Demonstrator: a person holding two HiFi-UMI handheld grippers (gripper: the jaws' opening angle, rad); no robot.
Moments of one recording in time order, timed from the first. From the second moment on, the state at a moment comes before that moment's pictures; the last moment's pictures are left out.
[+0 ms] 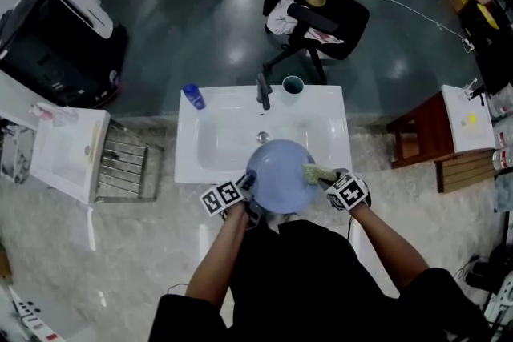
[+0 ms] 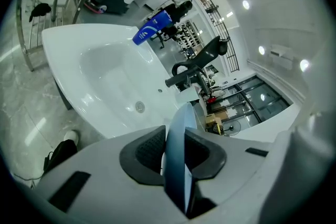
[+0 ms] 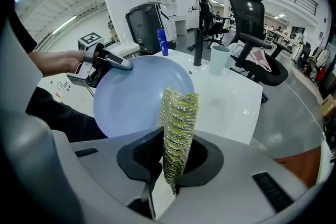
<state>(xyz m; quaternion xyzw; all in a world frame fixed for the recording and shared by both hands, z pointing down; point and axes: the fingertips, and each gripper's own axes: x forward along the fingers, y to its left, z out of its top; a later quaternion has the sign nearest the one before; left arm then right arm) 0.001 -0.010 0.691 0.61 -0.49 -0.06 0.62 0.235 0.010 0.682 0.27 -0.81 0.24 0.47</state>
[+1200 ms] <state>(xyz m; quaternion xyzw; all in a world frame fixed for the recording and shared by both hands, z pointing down) 0.025 0.011 0.689 0.55 -0.56 -0.12 0.61 0.222 0.081 0.665 0.22 -0.84 0.32 0.39</state>
